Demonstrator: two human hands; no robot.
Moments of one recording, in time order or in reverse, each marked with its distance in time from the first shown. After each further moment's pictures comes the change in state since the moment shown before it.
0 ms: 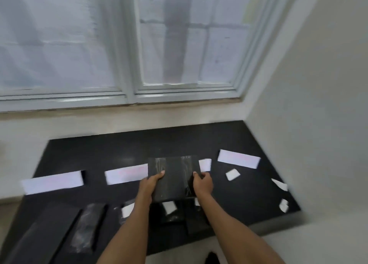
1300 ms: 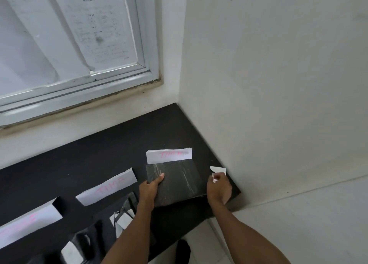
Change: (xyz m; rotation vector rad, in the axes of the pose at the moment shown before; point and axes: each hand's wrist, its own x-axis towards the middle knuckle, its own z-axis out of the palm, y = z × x) left_hand 0.062 -0.080 0.330 0.217 -0.081 -0.031; right_hand 0.203 0.122 -0.266 -0.116 0.588 0.072
